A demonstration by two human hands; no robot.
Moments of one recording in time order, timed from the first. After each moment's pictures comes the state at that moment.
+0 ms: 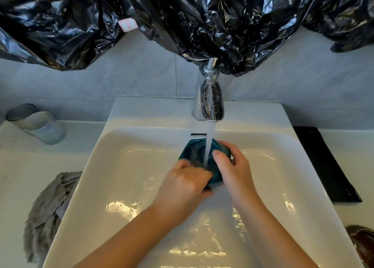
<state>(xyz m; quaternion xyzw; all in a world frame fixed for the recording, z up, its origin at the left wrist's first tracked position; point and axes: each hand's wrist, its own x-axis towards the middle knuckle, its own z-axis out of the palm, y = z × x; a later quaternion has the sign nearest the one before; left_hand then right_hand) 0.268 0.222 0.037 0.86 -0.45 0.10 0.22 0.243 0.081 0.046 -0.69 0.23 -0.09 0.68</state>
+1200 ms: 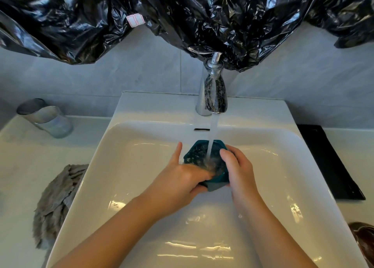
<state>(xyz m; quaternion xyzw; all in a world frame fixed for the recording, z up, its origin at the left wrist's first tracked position) 0.273 0.240 0.054 0.86 -0.49 0.01 0.16 0.234 0.083 0.038 -0.63 0.27 -0.09 0.73</state>
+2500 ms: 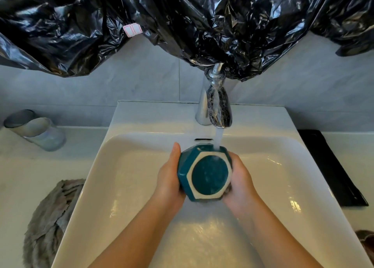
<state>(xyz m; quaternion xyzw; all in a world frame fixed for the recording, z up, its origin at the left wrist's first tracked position) 0.293 0.215 0.060 0.52 0.17 -0.24 0.80 0.255 0.098 0.060 -0.44 0.34 0.01 0.83</state>
